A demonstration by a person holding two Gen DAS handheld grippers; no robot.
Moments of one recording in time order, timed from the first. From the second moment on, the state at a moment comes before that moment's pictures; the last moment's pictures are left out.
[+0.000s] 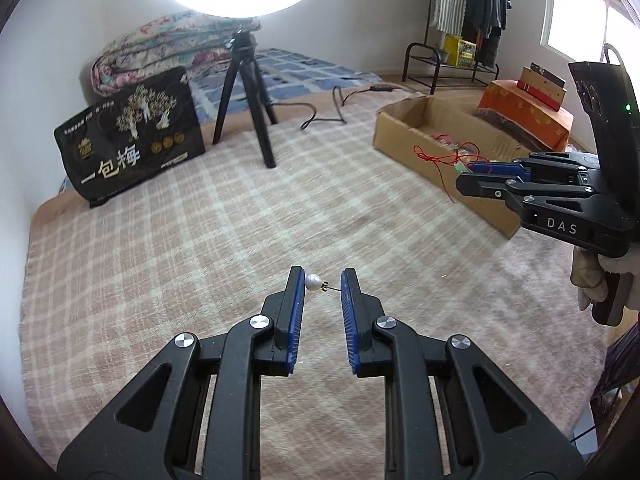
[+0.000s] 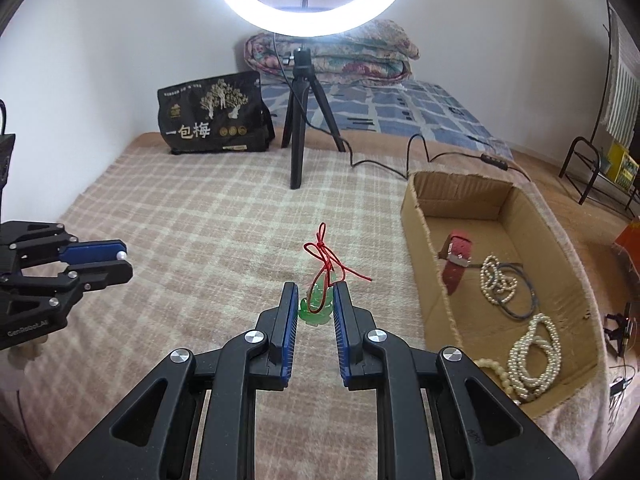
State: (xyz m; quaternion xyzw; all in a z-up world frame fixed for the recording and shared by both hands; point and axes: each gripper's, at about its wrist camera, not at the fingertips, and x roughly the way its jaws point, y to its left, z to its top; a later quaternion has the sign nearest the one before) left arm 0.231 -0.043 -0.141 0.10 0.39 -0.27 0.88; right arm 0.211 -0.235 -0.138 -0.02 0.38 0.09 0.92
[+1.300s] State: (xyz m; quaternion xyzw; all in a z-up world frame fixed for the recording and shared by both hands) left arm 0.198 -0.228 -0.094 0.09 0.35 -0.34 0.87; right arm 0.203 -0.386 -0.087 0.01 0.36 0.06 0.93
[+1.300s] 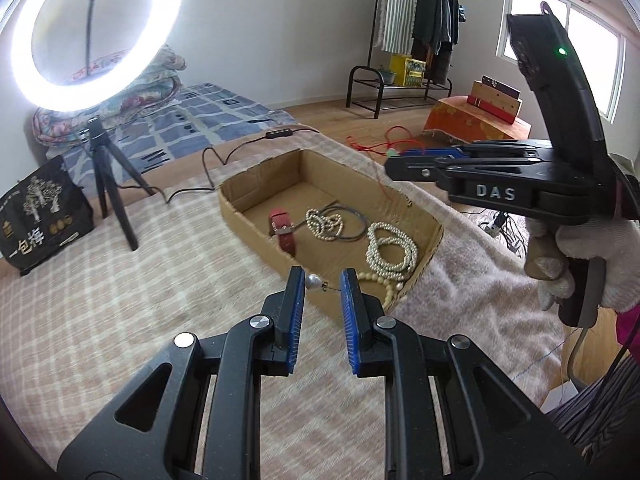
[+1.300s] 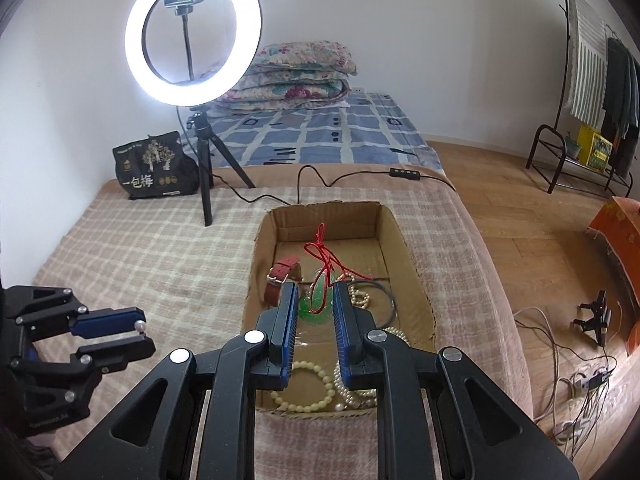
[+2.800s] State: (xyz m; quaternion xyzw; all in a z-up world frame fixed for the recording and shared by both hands) left arm 0.240 -0.295 -0.130 0.09 0.36 -0.35 0.86; right arm 0.291 -0.413 -0.136 0.03 0.39 0.07 0.92
